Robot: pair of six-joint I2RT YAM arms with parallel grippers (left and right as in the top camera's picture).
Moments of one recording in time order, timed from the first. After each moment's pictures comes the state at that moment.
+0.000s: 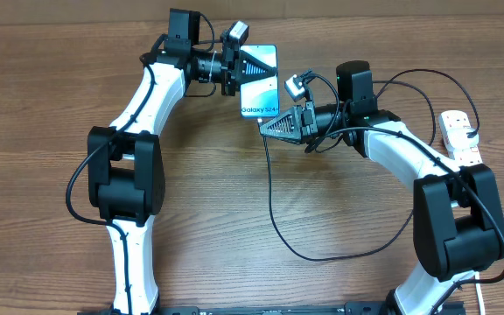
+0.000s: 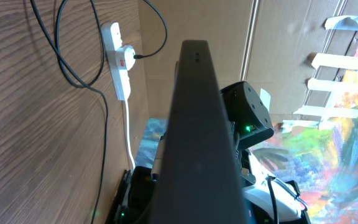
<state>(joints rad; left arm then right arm) -0.18 2.30 1.88 -0.44 1.49 -0.70 0.24 1.87 1.15 0.04 -1.42 0.65</state>
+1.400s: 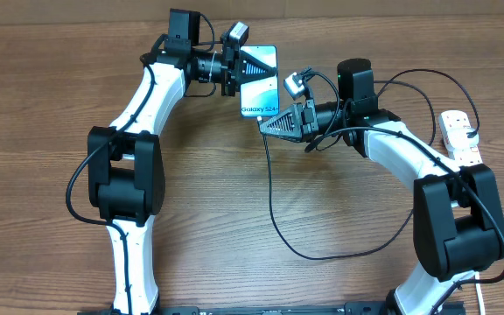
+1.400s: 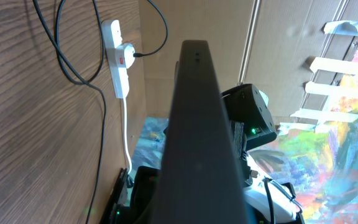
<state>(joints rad) -0.18 2.30 1.88 -0.45 1.49 -0.73 0.24 1.87 1.15 0.10 -1.45 0.70</state>
